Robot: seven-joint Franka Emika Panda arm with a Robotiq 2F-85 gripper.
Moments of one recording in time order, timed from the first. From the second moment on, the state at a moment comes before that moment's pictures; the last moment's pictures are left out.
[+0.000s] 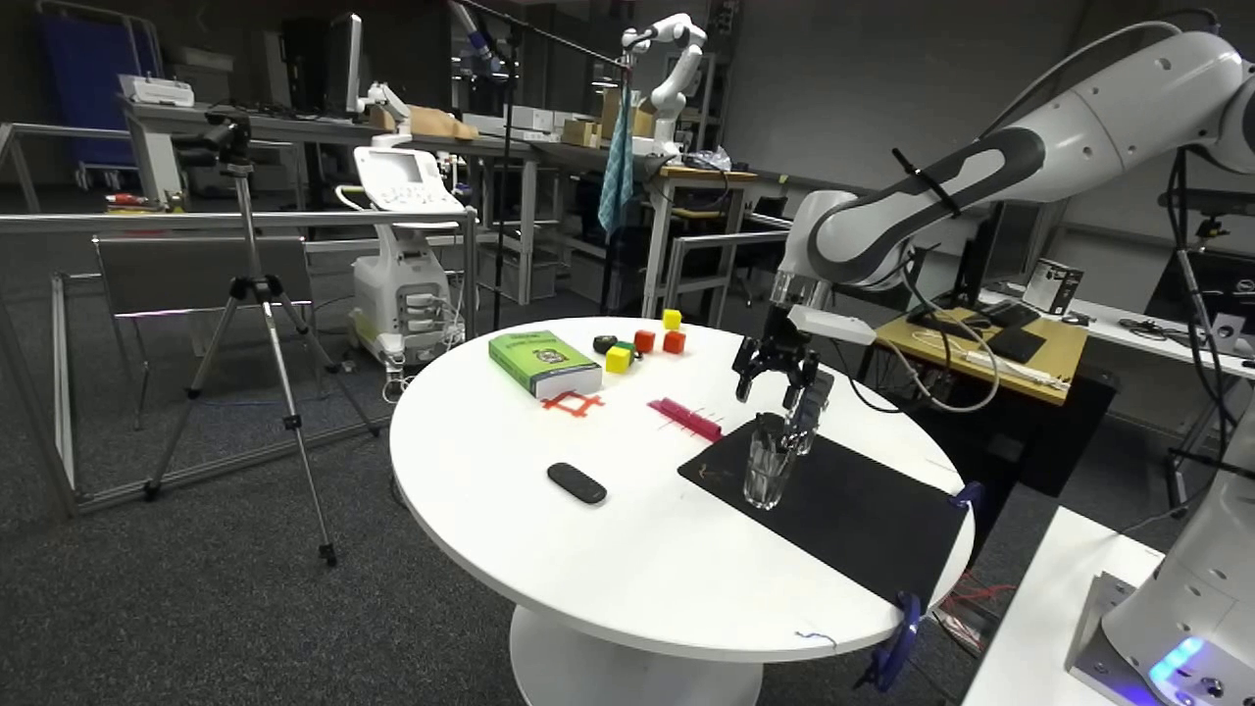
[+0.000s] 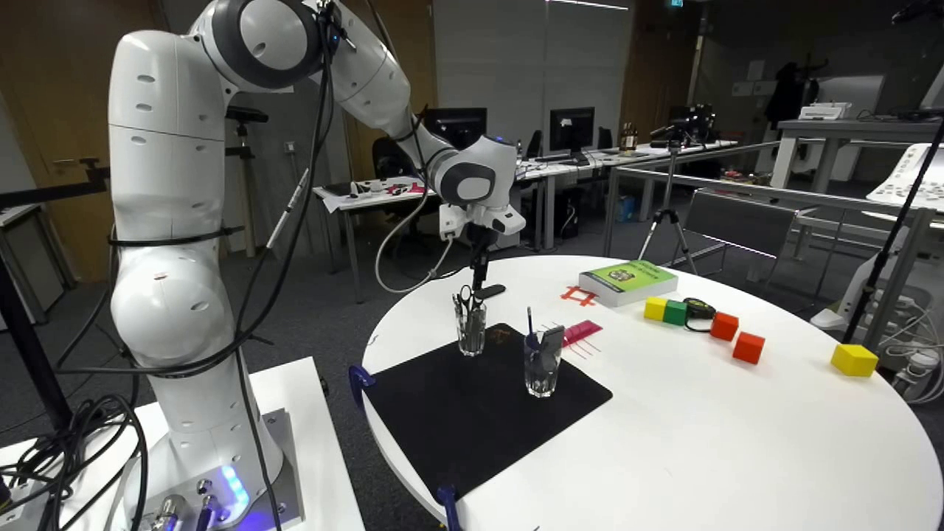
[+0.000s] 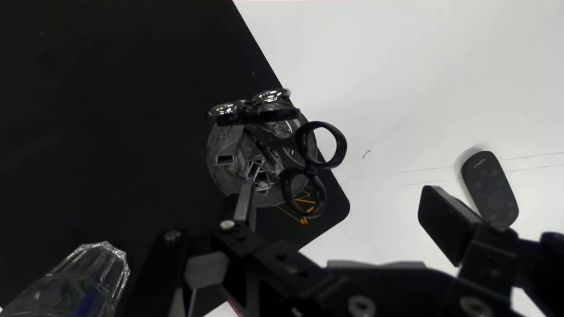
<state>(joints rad) 0.14 0.24 0.09 -2.11 0.29 2.34 0.45</state>
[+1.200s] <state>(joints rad) 0.16 0.34 0.07 -2.09 0.20 2.34 0.52</state>
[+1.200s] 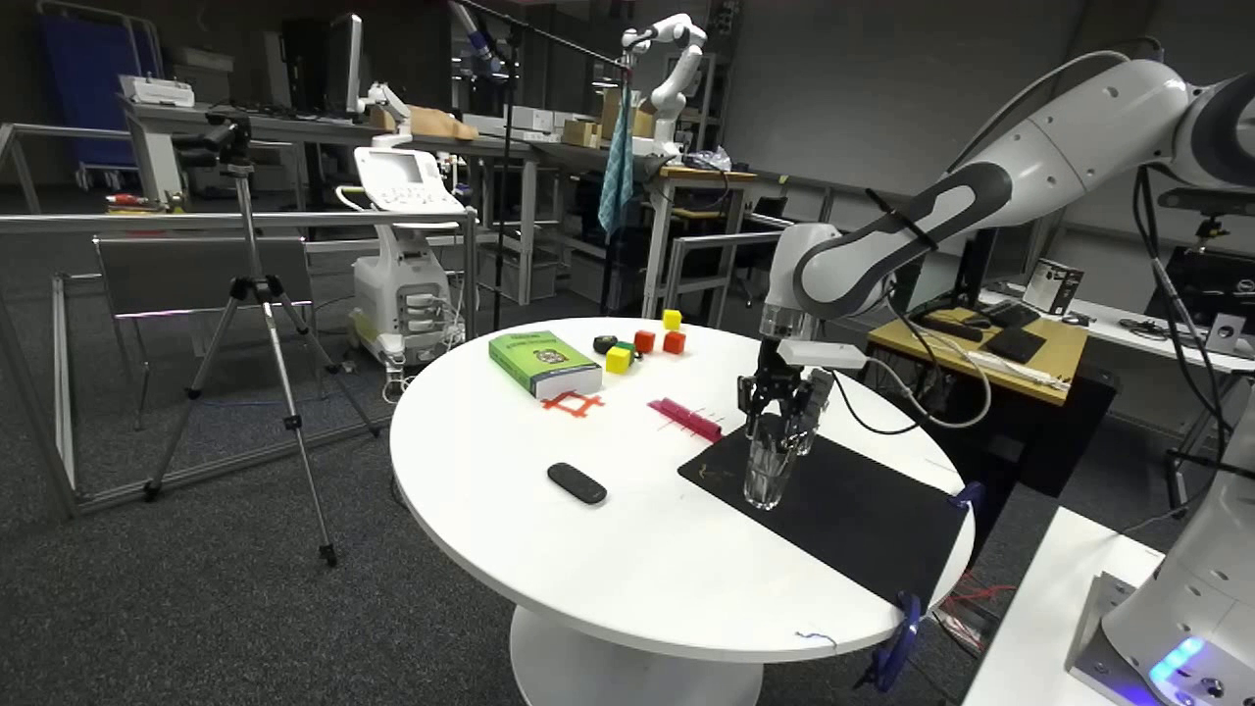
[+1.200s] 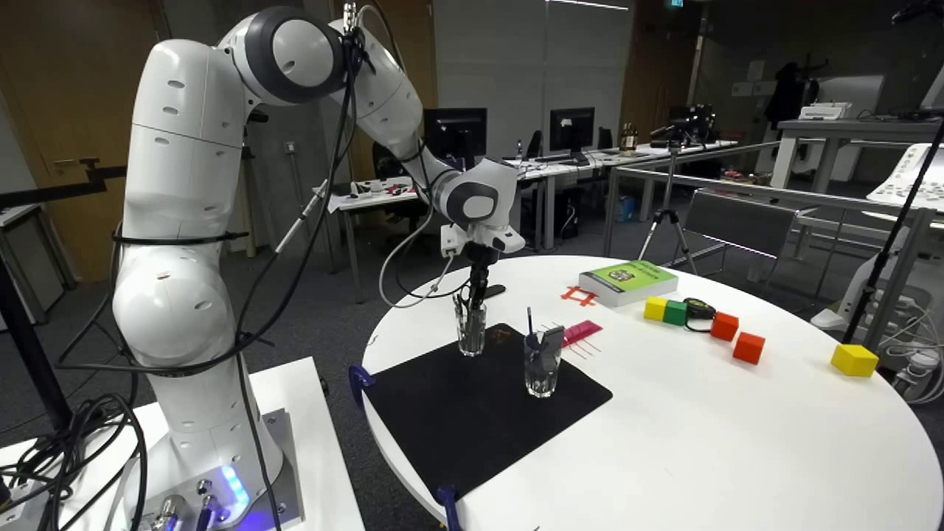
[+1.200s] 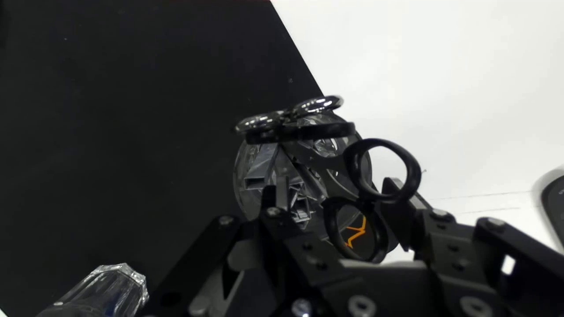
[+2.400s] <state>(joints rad) 0.17 0.33 0.06 -2.06 0.16 2.33 0.52</state>
